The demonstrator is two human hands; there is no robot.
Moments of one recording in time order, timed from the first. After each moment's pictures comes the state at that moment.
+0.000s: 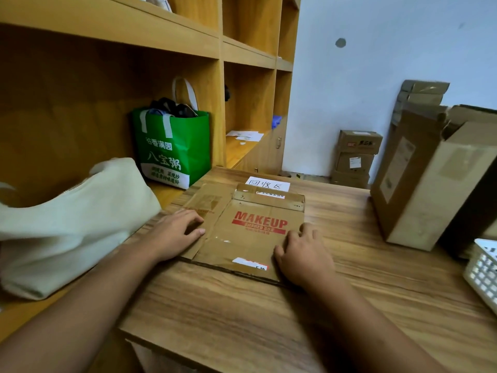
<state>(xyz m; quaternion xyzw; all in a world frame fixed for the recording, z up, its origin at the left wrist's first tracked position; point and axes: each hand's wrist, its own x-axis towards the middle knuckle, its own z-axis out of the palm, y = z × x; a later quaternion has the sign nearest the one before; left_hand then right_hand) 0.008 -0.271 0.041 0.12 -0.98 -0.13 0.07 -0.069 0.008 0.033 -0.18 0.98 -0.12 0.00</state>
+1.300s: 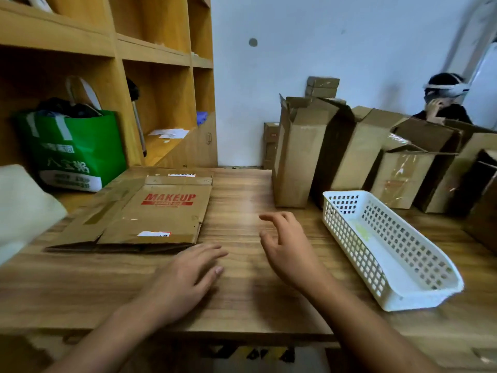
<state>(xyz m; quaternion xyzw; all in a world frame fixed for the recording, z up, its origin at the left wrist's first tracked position) 0.075 -0.036 0.031 -0.12 -0.97 -0.20 0.10 0.017 0.188 0.068 -0.18 0.90 -0.38 -0.10</state>
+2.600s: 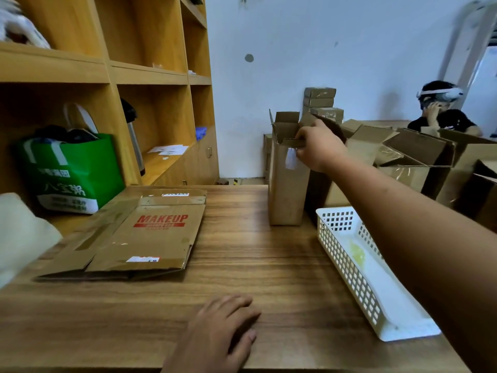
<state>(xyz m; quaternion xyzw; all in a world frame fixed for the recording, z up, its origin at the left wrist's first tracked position) 0.086 0.033 -0.006 -0.20 -0.95 -0.18 0.15 -0.151 0.252 0.227 -0.12 0.95 -0.16 -0.23</state>
